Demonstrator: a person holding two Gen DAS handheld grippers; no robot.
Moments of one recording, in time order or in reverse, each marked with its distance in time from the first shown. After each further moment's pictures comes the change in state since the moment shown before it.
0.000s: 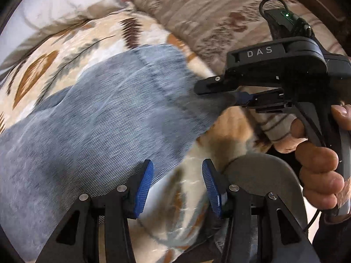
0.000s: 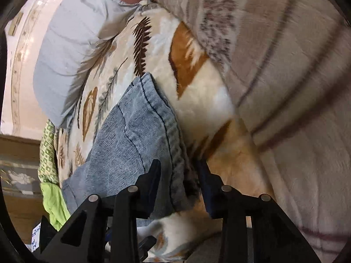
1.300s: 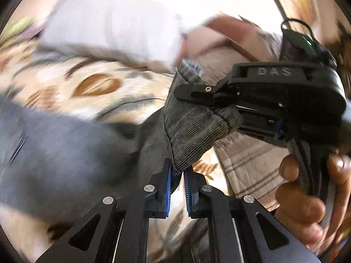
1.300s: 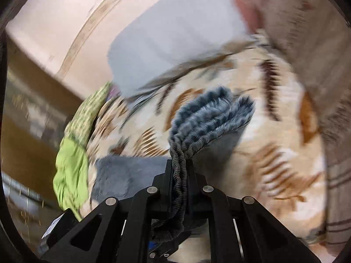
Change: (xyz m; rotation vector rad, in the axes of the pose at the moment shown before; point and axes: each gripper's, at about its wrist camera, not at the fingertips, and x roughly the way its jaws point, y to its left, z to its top) left arm -0.141 0.086 -0.080 -0.466 -0.472 -0.051; right arm -0.038 0.206 -0.062 -0.502 -0.087 0.182
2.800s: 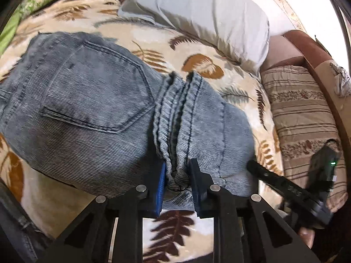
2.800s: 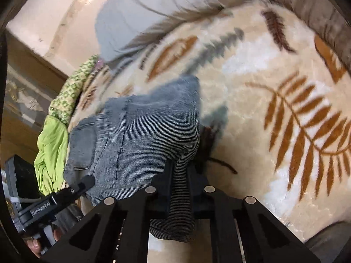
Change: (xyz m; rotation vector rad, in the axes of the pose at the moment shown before) left arm -0.031 0.135 -0.001 -0.227 0.124 0.295; right arm 0.087 -0.041 -0.092 0.013 0.058 -0.047
